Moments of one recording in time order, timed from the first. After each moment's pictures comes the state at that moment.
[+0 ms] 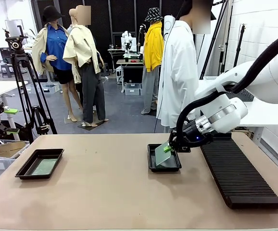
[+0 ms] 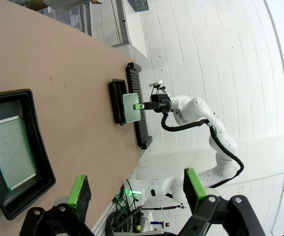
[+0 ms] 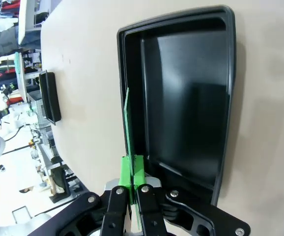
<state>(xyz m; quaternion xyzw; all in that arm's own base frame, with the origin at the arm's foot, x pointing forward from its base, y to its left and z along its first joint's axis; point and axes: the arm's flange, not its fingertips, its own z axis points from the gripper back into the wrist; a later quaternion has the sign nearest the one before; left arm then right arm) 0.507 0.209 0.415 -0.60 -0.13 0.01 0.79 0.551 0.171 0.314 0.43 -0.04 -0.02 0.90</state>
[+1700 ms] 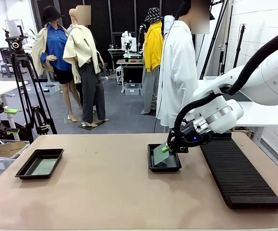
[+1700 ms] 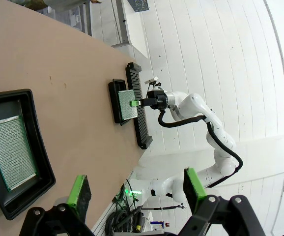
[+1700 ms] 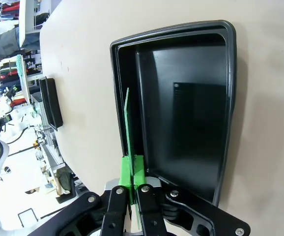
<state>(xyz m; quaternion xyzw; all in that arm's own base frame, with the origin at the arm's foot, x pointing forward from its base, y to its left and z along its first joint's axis) 0.507 0.209 0.415 -0.60 -0.13 0.01 0.79 0.567 0.174 0.301 0.44 -0.02 -0.03 0.90</state>
